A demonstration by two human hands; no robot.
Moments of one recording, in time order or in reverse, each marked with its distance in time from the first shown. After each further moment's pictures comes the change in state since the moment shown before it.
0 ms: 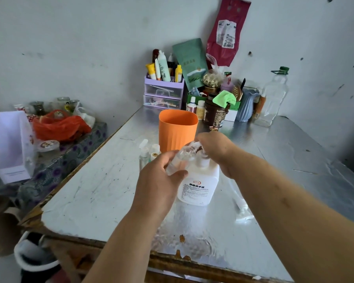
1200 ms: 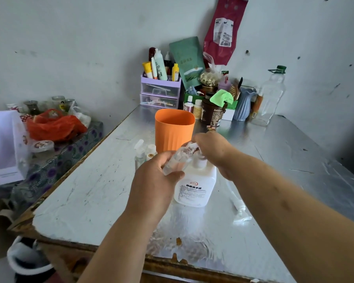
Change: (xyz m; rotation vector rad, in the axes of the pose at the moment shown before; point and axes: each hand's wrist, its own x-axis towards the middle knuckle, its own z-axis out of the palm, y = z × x) left_hand 0.005 0.000 0.001 0.048 0.000 0.030; right_hand 0.005 0.002 0.000 0.023 -0.007 0.017
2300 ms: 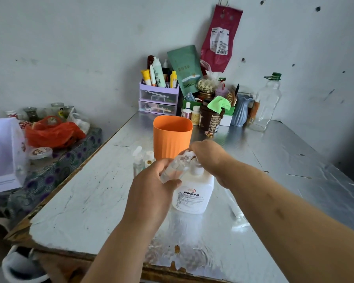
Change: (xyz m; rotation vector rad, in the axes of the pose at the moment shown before) left_hand -0.003 0.004 -0.001 0.118 0.007 0.007; right_hand -0.004 -0.003 0.000 -0.057 0.026 -0.016
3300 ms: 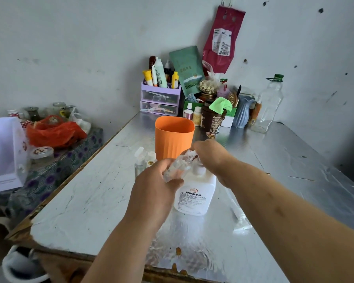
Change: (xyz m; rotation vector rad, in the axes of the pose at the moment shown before) left_hand 0.008 -0.004 0.002 -0.023 -0.014 0.007; right_hand 0.009 0.001 -0.001 -0.259 -0.024 -0.105
